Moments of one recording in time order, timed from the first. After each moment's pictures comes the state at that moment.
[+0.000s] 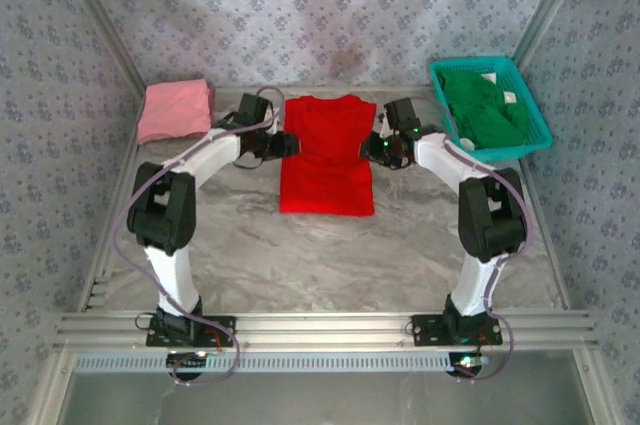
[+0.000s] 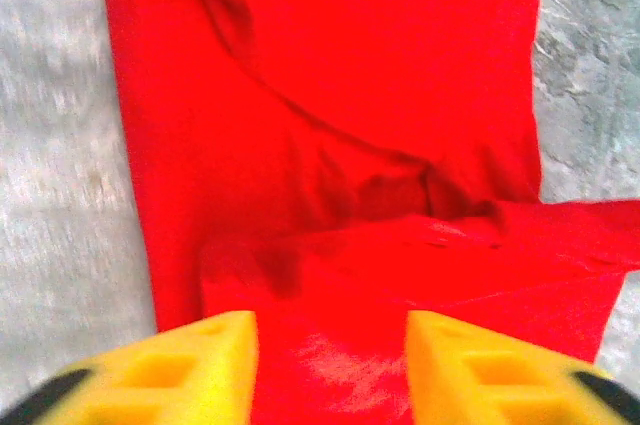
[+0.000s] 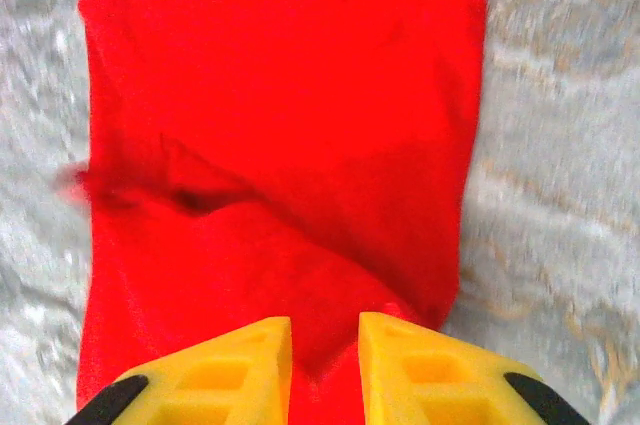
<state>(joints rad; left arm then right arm) -0.36 1.96 1.53 -0.51 0.32 -0.39 0.30 1.86 1.39 -0.47 -0.28 0.52</state>
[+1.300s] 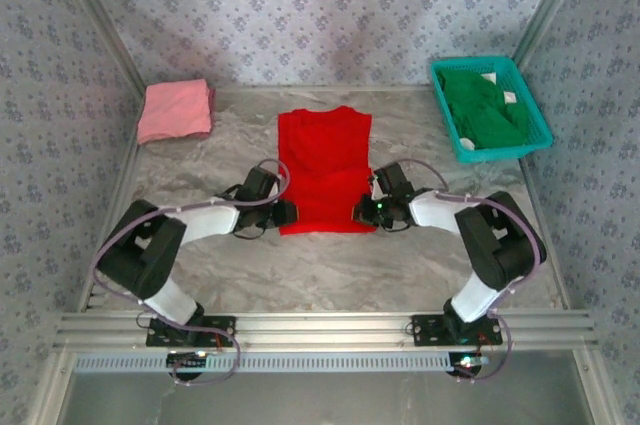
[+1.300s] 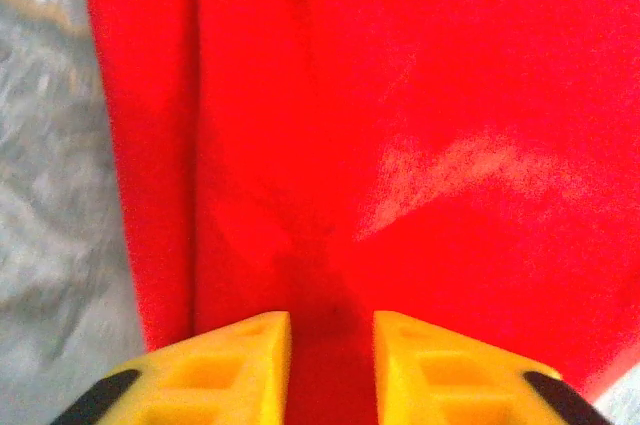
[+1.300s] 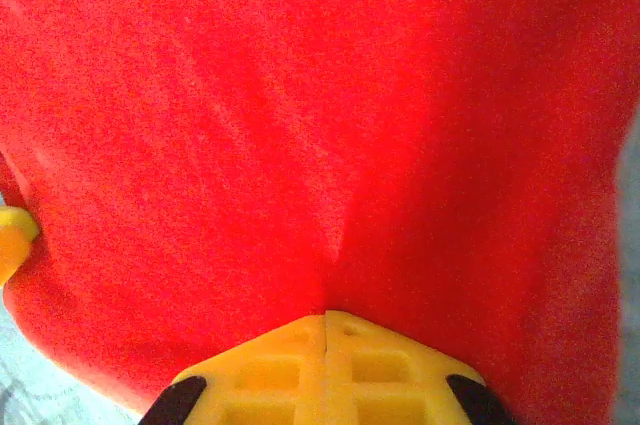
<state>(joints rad) -0.57 1.53 0.72 -0.18 0.20 -0.66 0.48 1.62 0.74 -0.13 -0.38 0.68</state>
